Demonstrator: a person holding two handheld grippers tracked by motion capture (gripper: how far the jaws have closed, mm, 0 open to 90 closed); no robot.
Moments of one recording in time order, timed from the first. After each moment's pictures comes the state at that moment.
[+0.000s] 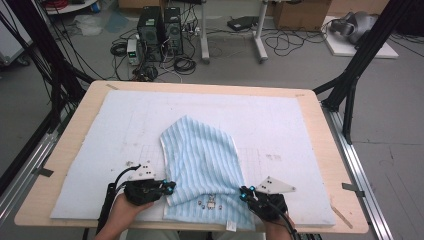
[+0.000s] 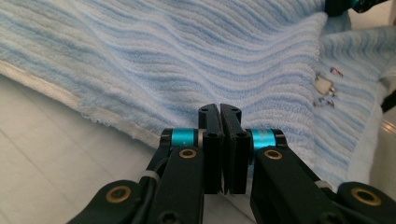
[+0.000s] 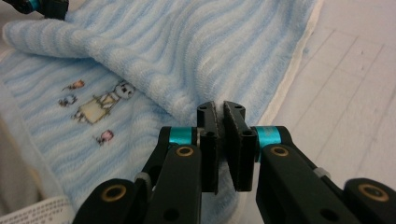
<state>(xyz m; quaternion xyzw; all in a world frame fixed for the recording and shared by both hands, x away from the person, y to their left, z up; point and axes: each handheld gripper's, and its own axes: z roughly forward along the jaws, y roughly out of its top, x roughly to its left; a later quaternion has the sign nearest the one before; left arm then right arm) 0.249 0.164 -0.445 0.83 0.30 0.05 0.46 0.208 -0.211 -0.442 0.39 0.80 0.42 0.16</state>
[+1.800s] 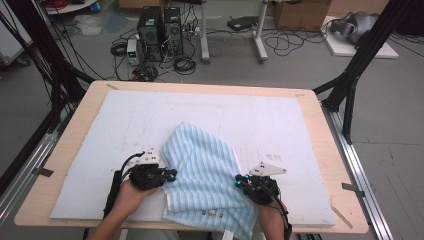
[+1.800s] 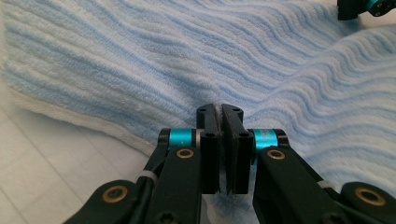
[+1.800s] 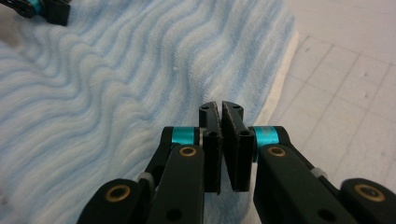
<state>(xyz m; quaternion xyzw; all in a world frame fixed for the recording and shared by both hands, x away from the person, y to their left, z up) 0.286 0.160 -0.442 0.83 0.33 0.06 0.45 0.248 -0.200 -0.441 0.41 0.80 0.42 0.14</state>
